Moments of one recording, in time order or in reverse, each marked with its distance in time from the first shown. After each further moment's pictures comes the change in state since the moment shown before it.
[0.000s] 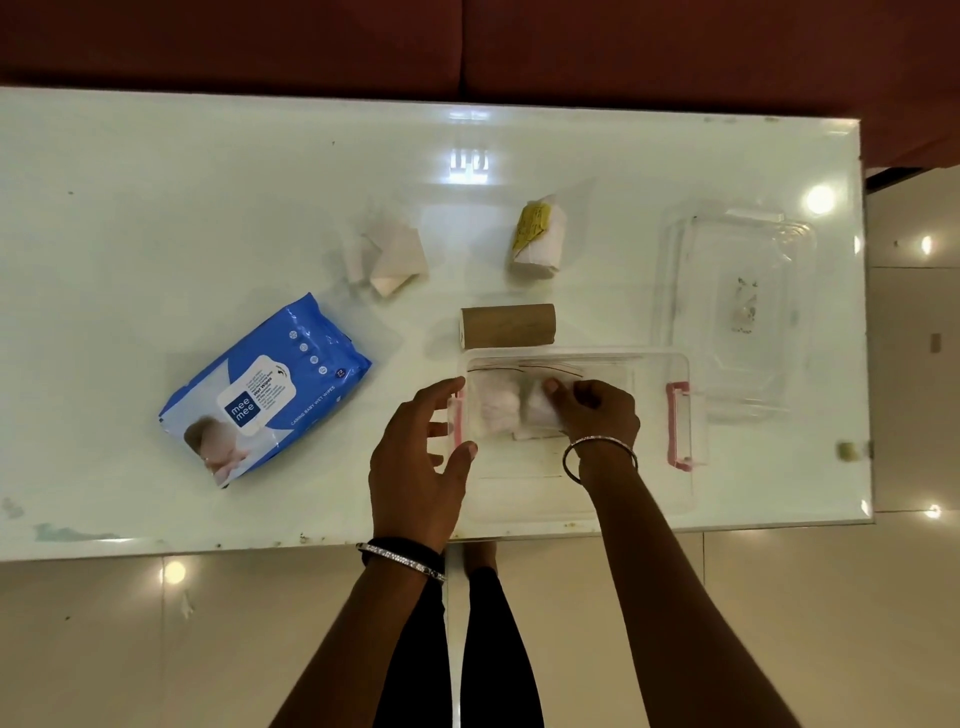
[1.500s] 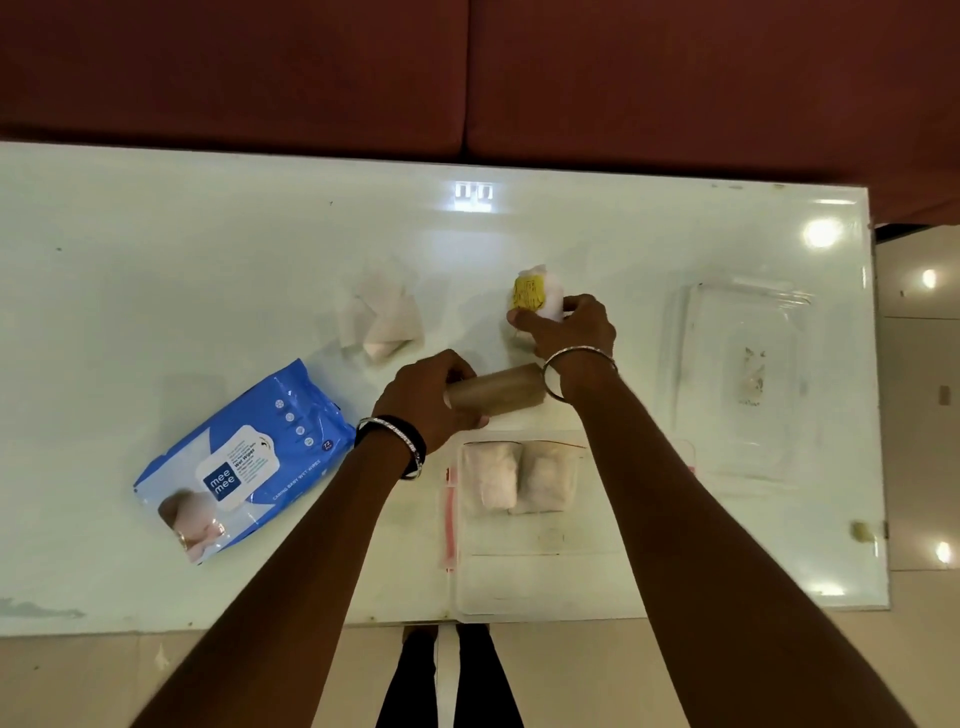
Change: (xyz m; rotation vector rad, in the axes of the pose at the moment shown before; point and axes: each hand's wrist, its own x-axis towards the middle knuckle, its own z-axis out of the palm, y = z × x) left_hand 0.163 -0.003 0.020 0.314 -0.331 0.057; right_hand 0.086 -0.136 0.030 0.019 -0.093 -0.142
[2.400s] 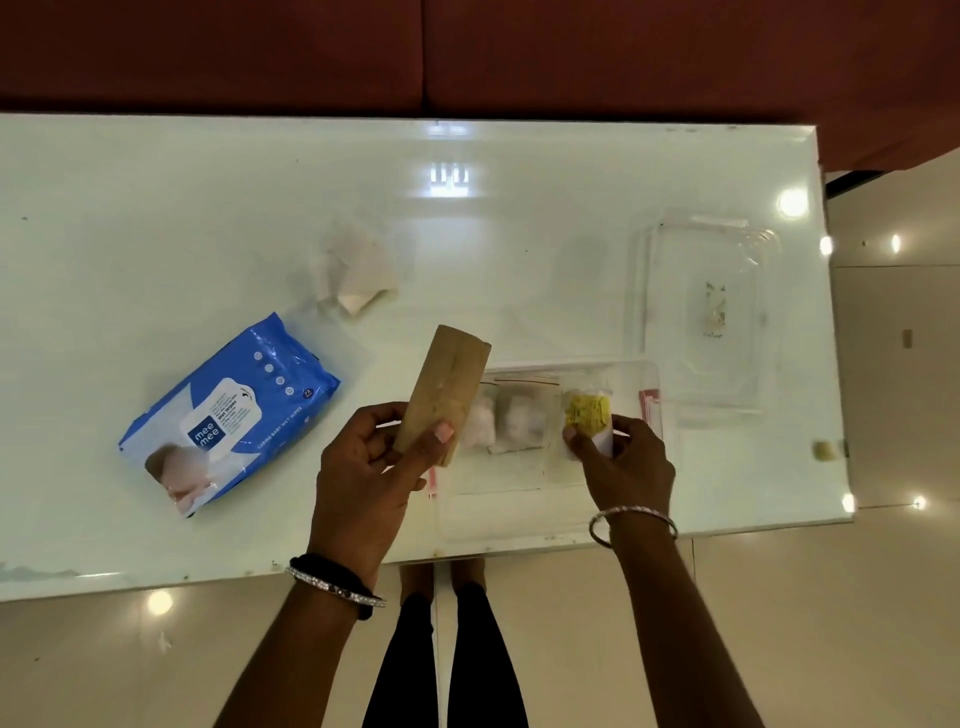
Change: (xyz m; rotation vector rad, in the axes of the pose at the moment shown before) left_hand -0.152 0.022 0.009 -0.784 0.229 -0.231; right_hand -0.143 0.135 -0.078 -0.059 0.138 0.104
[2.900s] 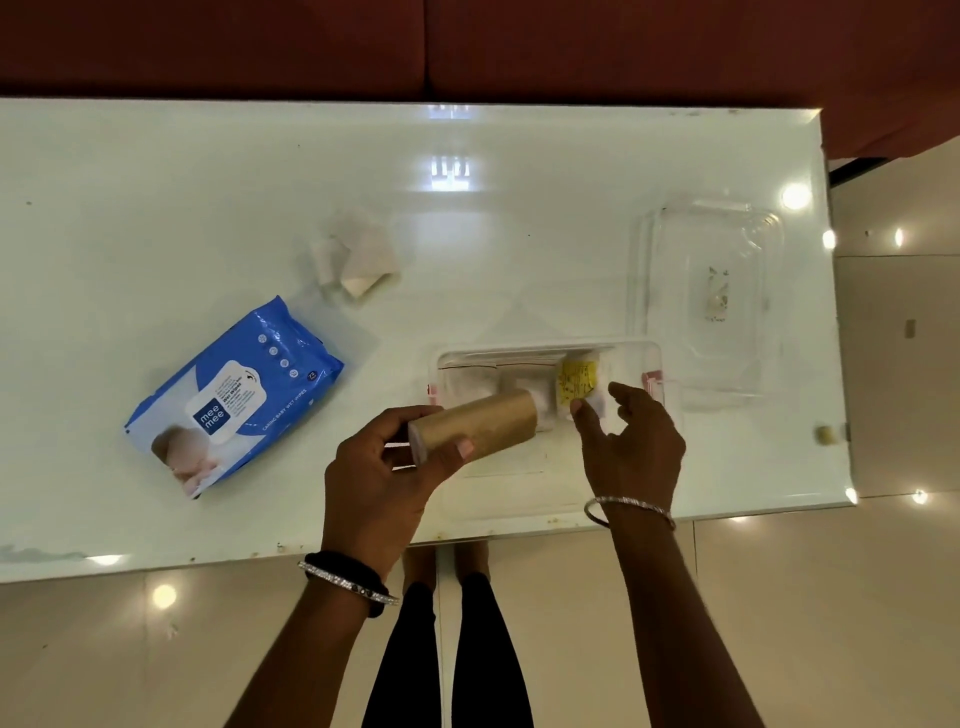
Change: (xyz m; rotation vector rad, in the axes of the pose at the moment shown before) left_hand -0.019 -0.005 0.000 0.259 0.002 0.063; right_hand -0.018 -0.012 -0.001 -0.055 0.148 -0.208
